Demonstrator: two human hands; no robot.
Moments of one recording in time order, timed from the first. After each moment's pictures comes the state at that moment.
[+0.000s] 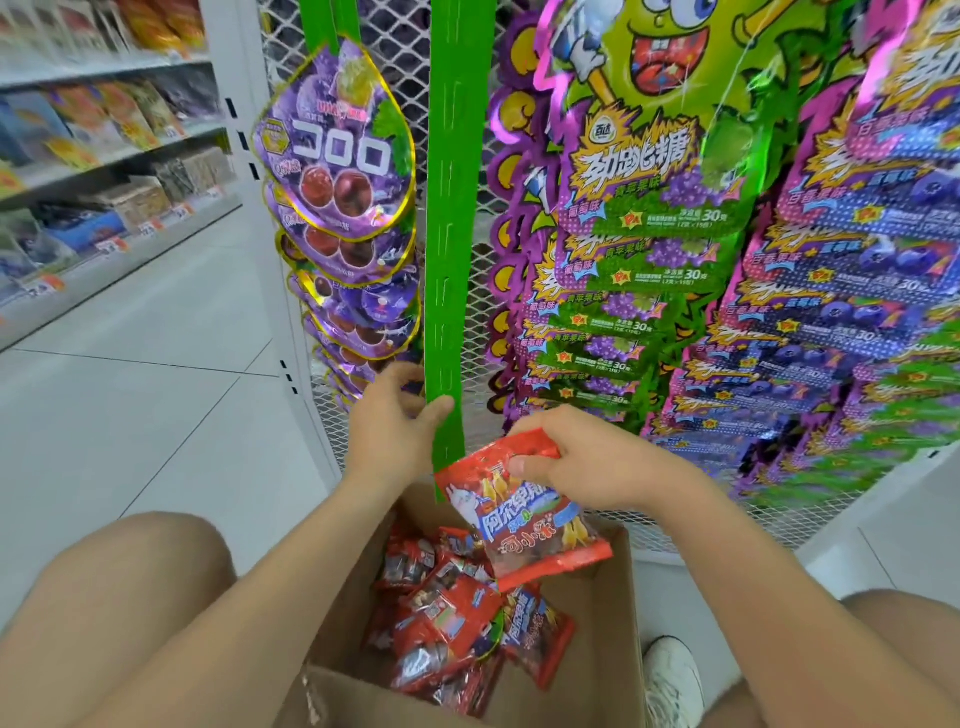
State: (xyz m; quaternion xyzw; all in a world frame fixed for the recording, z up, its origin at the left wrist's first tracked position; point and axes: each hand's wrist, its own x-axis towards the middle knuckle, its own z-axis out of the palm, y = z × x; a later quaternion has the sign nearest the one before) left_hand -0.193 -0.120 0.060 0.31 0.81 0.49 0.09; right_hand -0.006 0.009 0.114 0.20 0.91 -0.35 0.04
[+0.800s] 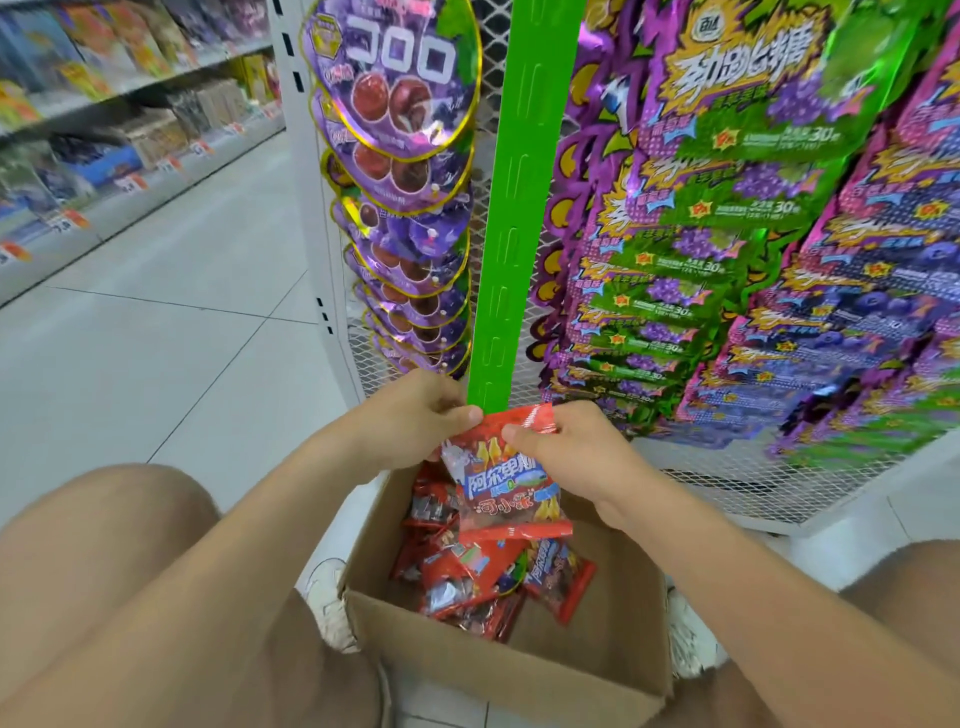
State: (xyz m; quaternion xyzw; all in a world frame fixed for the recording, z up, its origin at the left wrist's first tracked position) left_hand -0.209 -0.183 0.068 0.45 0.78 0.31 0.31; right_hand -0.032 -0.053 0.053 0.37 0.74 -0.57 -0.07
